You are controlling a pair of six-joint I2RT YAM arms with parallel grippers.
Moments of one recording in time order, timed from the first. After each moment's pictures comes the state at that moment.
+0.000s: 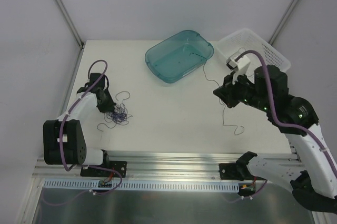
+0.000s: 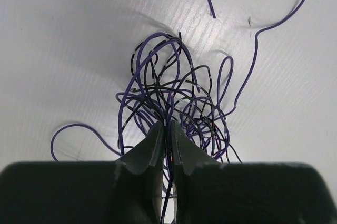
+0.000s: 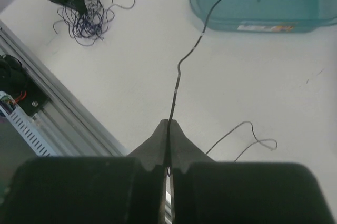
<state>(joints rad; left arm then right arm) 0.03 1.37 0.83 -0.62 -0.01 -0.45 0.67 1.00 1.48 -0.98 -0.12 0.03</state>
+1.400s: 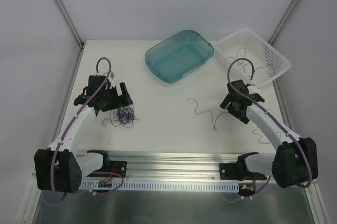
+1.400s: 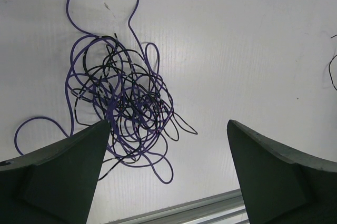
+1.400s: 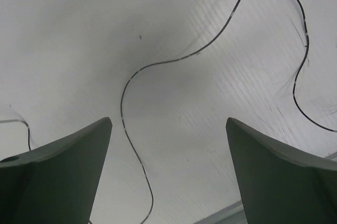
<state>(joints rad) -0.07 1.11 0.79 -0.57 0.24 -0.35 0.31 1.20 0.82 -0.78 0.42 0.83</state>
